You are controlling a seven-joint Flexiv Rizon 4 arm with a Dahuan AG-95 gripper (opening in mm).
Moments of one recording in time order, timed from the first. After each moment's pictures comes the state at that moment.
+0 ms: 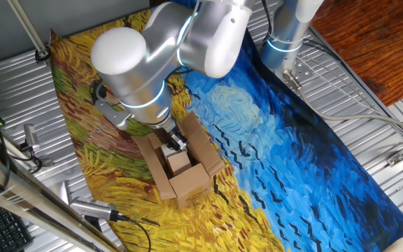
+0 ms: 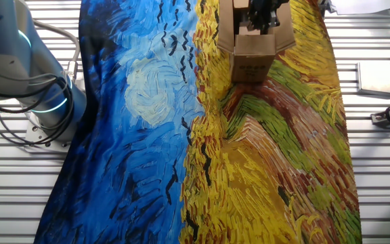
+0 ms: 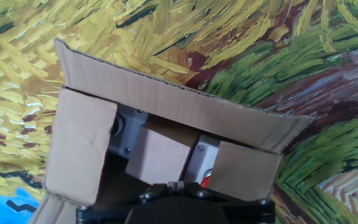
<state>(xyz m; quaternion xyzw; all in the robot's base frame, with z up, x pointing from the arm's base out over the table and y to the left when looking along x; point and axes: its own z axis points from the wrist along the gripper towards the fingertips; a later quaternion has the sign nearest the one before) 0.508 0.192 0.148 0.15 -0.98 -0.04 0.08</state>
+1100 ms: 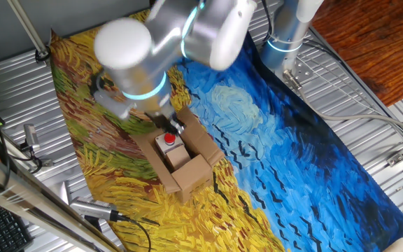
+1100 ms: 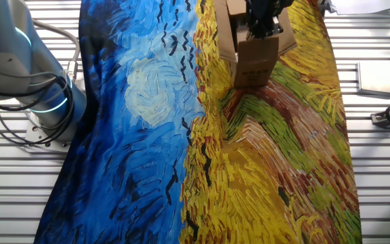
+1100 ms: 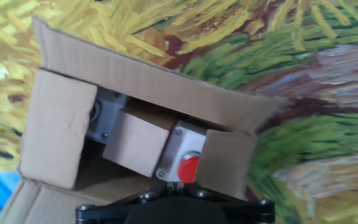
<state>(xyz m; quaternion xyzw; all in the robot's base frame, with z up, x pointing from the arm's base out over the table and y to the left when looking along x) 0.502 0.133 0.179 0.22 -0.97 0.00 0.09</state>
